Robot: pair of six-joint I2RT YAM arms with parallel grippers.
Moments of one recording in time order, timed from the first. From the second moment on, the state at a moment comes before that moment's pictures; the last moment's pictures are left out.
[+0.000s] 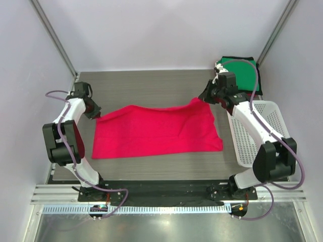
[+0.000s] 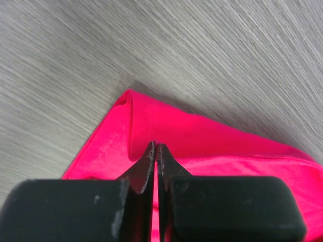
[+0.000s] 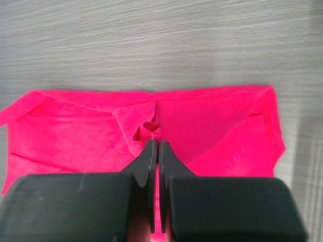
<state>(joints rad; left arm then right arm) 0.16 1.73 1.26 -0.62 -0.04 -0.57 0.22 1.49 1.23 -0.36 -0.15 0.41</state>
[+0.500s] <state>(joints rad) 0.17 1.65 1.19 -0.61 -0.09 -0.54 0.22 1.16 0.92 -0.39 -0.07 0.47</state>
